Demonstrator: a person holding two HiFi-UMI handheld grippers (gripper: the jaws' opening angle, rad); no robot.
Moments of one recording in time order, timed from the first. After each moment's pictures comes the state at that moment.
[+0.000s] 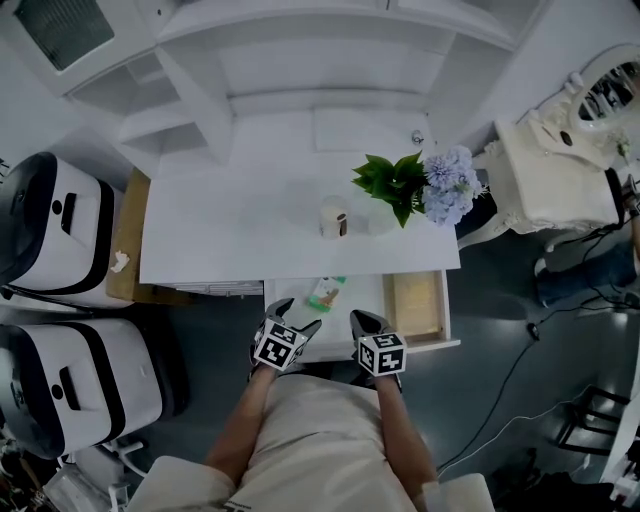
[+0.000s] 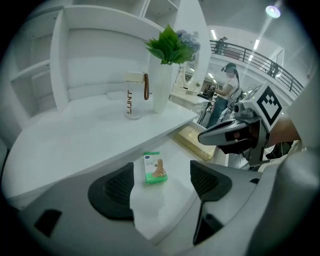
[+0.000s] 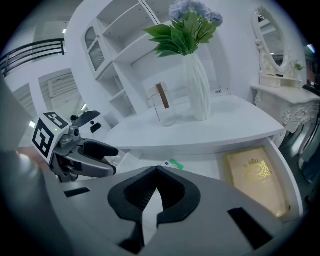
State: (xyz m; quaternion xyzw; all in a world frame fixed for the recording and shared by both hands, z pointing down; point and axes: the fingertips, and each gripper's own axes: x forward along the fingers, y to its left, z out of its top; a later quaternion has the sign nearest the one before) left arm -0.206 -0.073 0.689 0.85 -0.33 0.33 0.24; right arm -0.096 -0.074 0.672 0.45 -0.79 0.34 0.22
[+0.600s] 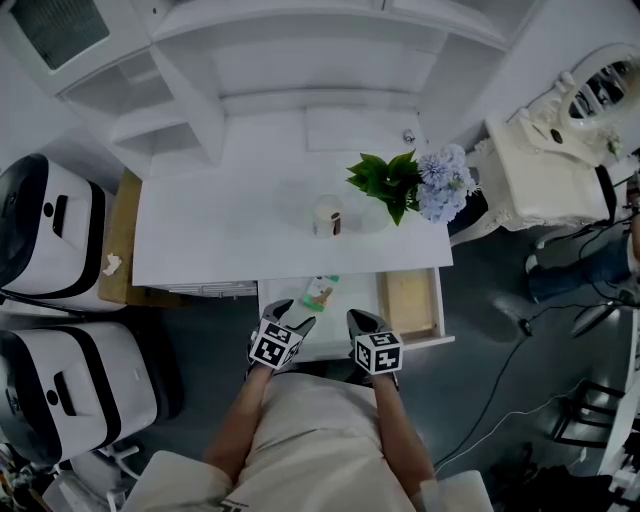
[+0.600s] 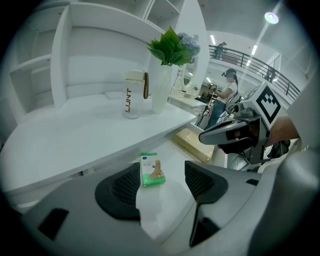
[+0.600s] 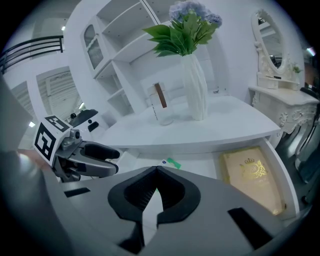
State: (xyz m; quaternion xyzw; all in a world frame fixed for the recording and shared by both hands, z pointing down) left arm -0.203 -0.074 0.690 0.86 -0.33 0.30 0.25; right arm -0.092 -0.071 0.674 0.46 -0.79 0.34 0.23
